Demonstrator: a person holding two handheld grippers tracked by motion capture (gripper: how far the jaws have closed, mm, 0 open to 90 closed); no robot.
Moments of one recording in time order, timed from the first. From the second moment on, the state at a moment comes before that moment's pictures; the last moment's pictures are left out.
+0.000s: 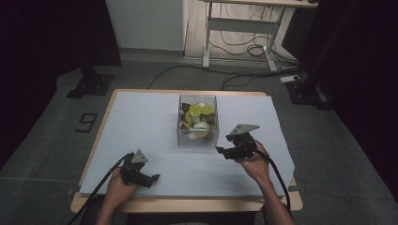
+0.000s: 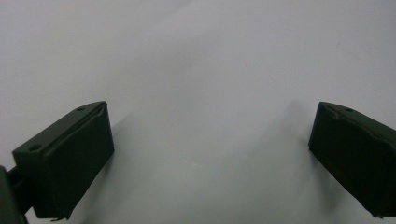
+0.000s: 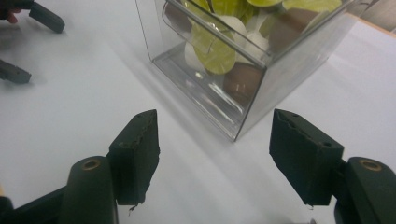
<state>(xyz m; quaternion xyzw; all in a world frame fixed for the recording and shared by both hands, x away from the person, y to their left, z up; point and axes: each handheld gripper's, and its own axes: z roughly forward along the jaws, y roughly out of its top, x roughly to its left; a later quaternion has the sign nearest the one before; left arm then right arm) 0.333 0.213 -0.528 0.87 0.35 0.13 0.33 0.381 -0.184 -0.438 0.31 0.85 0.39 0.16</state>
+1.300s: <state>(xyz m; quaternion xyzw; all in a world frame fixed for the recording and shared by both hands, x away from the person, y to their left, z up) 0.333 0.213 -0.528 0.87 0.35 0.13 0.33 0.348 -0.248 -0.468 0.36 0.84 0.35 0.19</state>
